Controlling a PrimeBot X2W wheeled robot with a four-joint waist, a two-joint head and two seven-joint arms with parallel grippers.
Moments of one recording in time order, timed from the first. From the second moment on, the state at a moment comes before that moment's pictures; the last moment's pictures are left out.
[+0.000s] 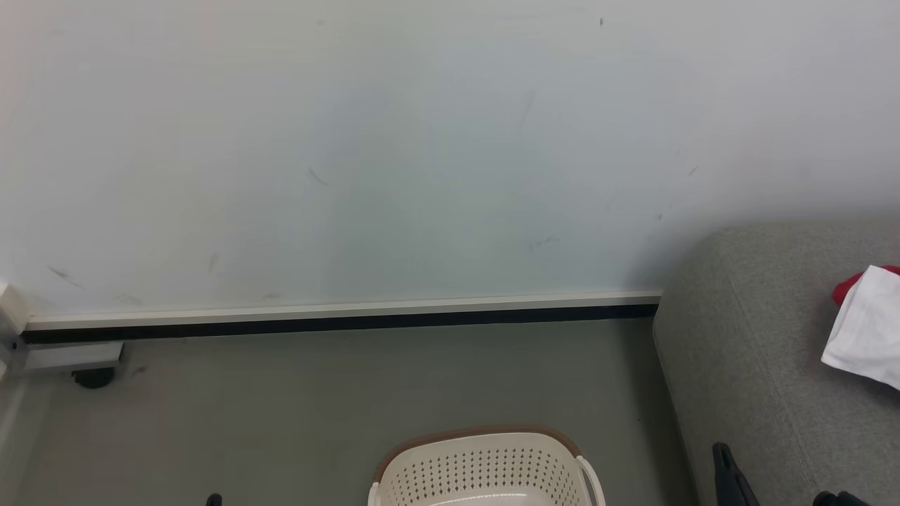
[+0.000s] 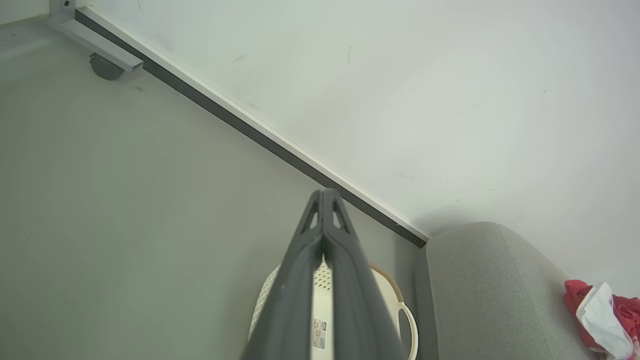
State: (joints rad) left arm 0.00 0.14 -0.09 0.25 -0.79 0.00 -0.12; right arm 0.11 -0.08 0.11 0.10 0.62 0.13 -0.10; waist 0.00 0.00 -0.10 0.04
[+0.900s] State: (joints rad) left arm -0.04 0.11 -0.02 0.25 -1.08 -0.04 -0.02; right arm 0.07 -0.11 0.08 0.11 1.01 0.13 -0.09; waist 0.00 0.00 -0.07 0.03
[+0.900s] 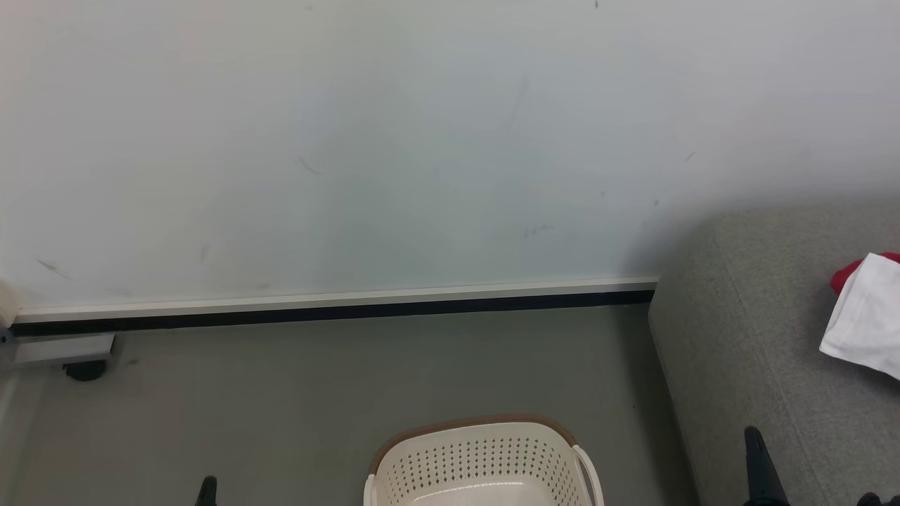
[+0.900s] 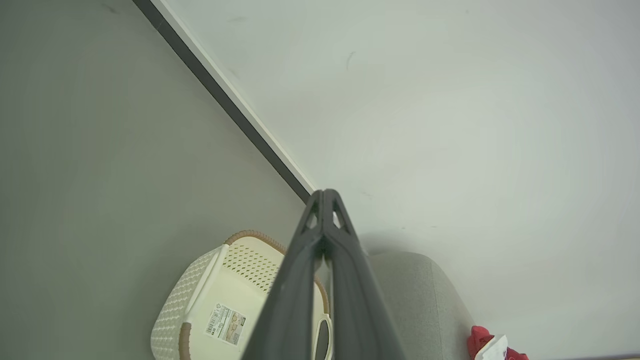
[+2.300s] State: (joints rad) left arm -0.09 0.07 0.05 0.25 -1.42 -0.10 0.10; right arm 0.03 -0.15 0.04 0.11 1.49 0.13 -0.07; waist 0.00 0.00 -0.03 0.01
